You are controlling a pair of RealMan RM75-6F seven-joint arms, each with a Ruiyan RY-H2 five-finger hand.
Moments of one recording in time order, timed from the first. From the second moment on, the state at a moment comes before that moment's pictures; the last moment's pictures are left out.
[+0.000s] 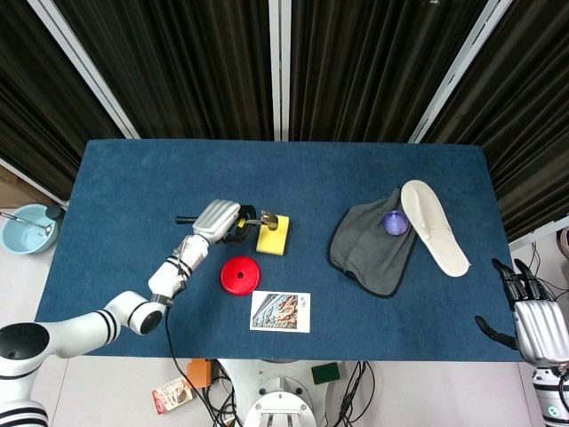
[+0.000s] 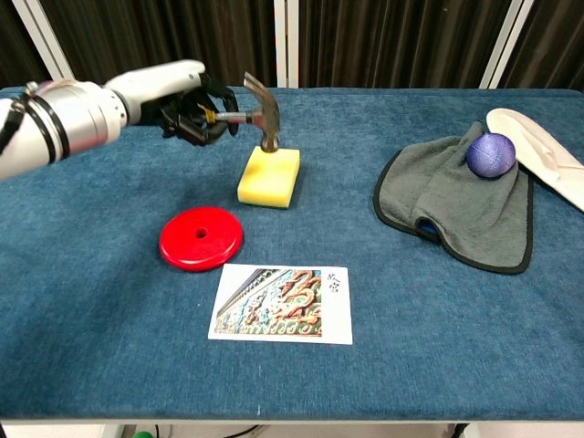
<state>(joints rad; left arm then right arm) -0.87 -1.68 -0.21 -1.14 1.29 0.80 -0.28 0.01 -1.09 0.01 -1.64 -1.63 1.57 0.03</state>
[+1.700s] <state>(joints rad) -0.57 -1.36 -0.18 -1.36 1.09 1.07 0.03 0.02 -1.07 0.02 -1.61 -1.60 1.55 0.10</state>
